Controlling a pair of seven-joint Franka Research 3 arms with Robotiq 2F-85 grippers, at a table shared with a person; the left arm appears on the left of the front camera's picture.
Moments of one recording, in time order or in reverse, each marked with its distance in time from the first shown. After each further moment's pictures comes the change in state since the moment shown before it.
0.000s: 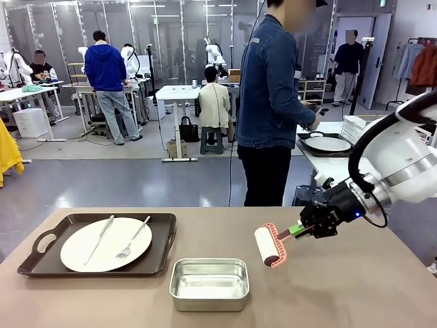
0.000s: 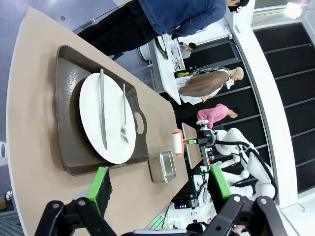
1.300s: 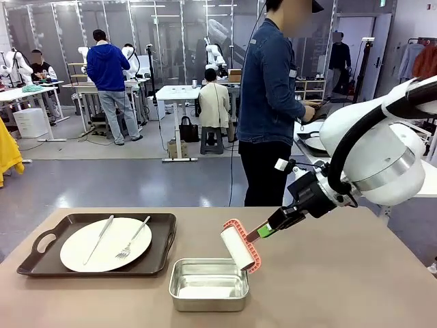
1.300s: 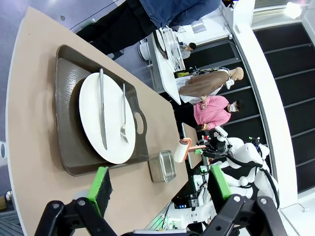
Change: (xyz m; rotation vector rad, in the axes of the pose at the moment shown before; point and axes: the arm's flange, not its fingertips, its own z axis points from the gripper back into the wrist) left arm 0.000 0.000 0.000 0.000 0.000 0.000; right arm -0.049 0.120 -0.045 -0.159 -0.009 0.602
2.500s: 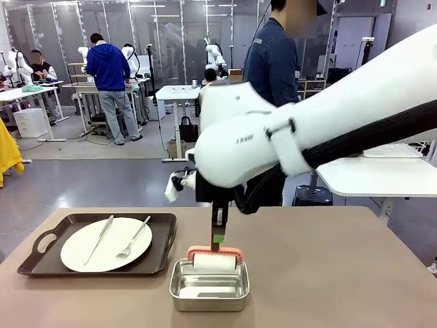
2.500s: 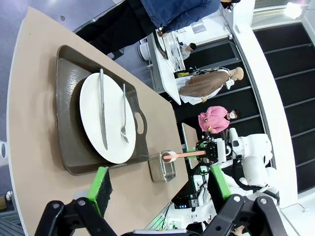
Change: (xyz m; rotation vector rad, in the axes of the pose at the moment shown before) left arm 0.000 0.000 0.000 0.000 -0.001 0.000; right arm 0.111 0.157 -0.113 -0.337 0.676 0.774
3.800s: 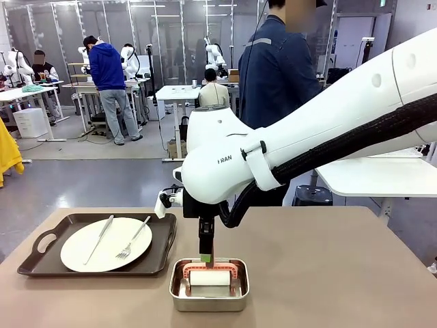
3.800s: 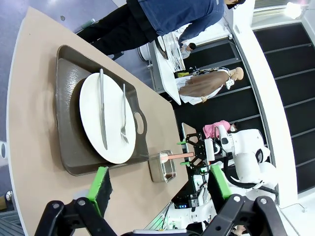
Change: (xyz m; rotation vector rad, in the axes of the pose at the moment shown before) left arm 0.000 0.000 0.000 0.000 0.000 0.000; right arm 0.033 -0.013 -0.059 0.045 0.007 0.067
